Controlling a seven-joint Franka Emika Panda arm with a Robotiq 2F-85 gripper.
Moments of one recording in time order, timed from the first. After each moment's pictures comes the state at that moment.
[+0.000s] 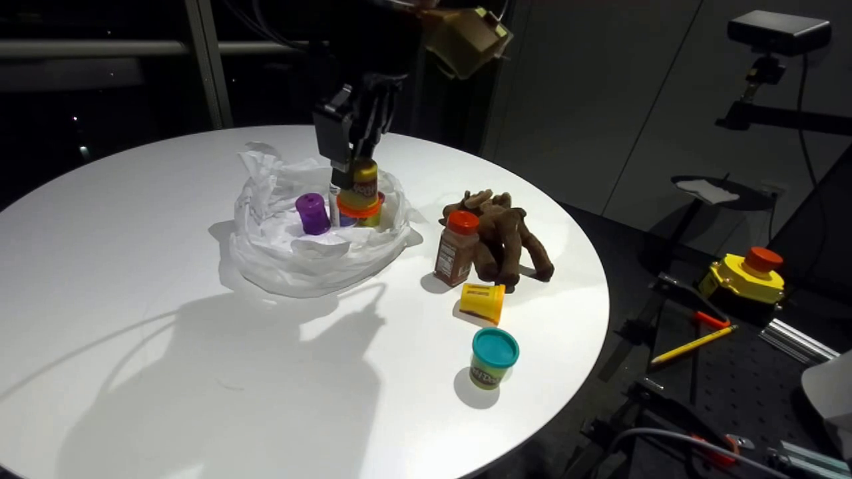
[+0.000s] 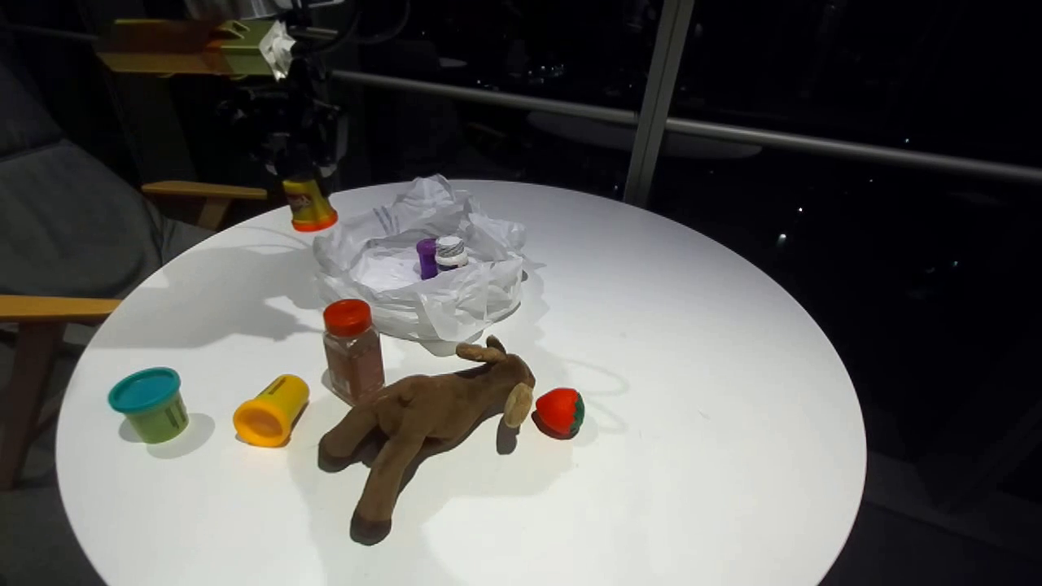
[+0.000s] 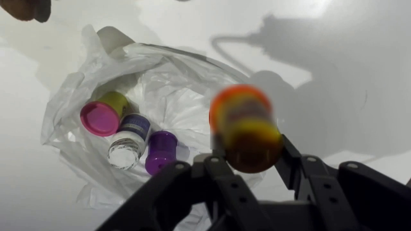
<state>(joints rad) 0.33 0.24 0.06 -2.17 -0.21 2.61 0.18</state>
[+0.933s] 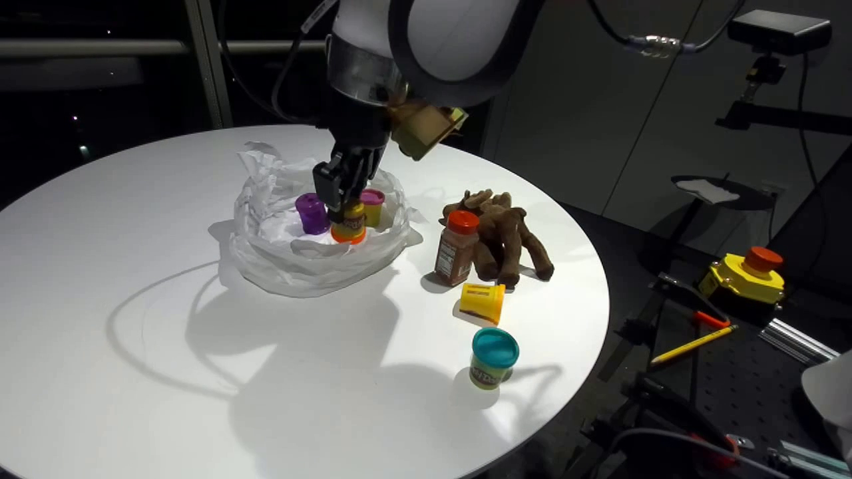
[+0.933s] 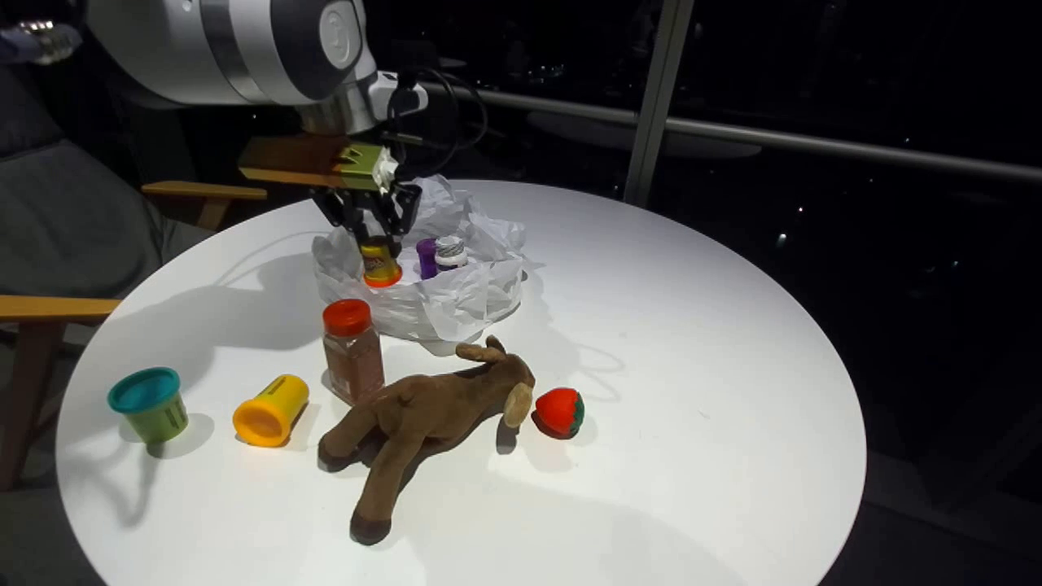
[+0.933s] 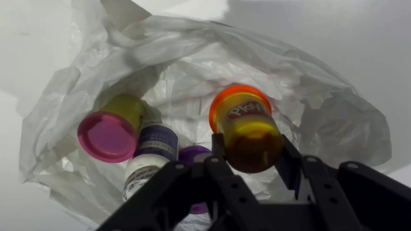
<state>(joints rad) 0.23 0.52 0.05 -2.03 -0.21 2.78 0.13</state>
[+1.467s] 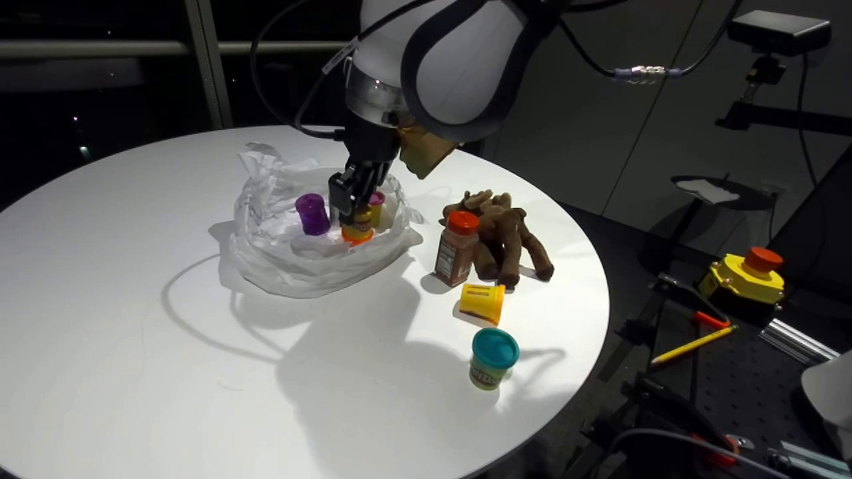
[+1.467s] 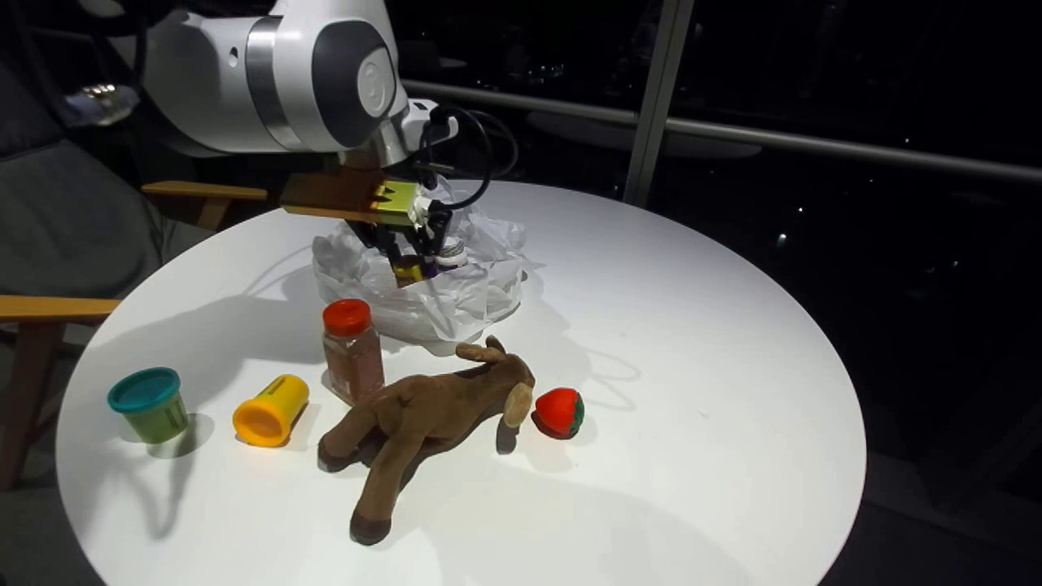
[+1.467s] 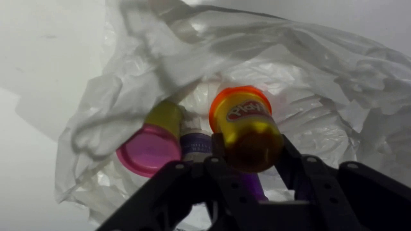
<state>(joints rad) 0.24 0.58 -0.02 -2.02 -0.22 2.89 0.13</state>
